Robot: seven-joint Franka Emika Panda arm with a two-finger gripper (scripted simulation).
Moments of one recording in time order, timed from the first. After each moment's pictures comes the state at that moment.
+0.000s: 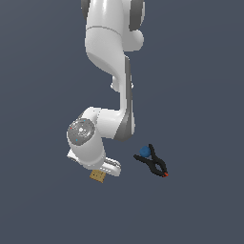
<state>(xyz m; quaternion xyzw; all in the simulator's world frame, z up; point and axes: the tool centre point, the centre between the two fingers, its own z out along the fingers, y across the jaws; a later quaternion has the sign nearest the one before) 0.125 -0.102 0.065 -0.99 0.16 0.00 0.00</state>
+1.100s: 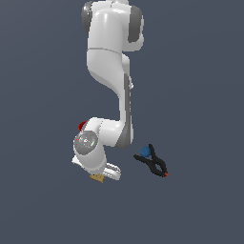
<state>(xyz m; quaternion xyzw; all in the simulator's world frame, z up) 0.126 -0.103 0.011 -0.99 0.17 0.00 0.00</state>
